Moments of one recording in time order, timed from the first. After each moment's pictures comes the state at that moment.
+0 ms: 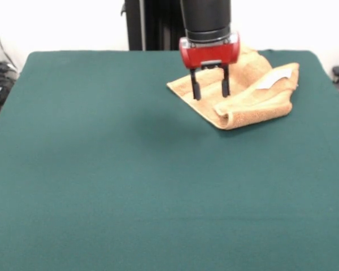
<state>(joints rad) -0.55 -0.63 0.55 1.86 -0.73 0.40 2.24</state>
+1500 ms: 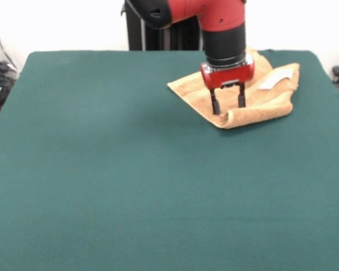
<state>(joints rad) -0.46 -0.48 0.50 1.82 -0.86 0.32 2.24</state>
